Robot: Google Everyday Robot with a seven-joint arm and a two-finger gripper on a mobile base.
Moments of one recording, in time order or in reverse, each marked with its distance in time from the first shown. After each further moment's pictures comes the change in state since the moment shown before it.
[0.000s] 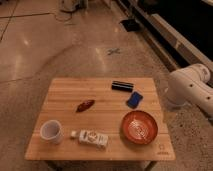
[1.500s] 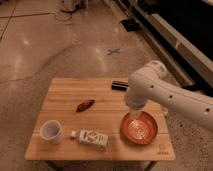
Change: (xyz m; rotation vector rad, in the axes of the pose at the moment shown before) arm -0.241 0.019 -0.026 0.099 -0.114 -0.503
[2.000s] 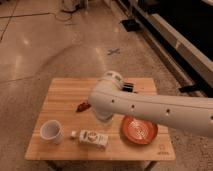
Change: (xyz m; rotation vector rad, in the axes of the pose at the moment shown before) arm -0.124 0.015 0.023 -0.059 -0.080 -0.265
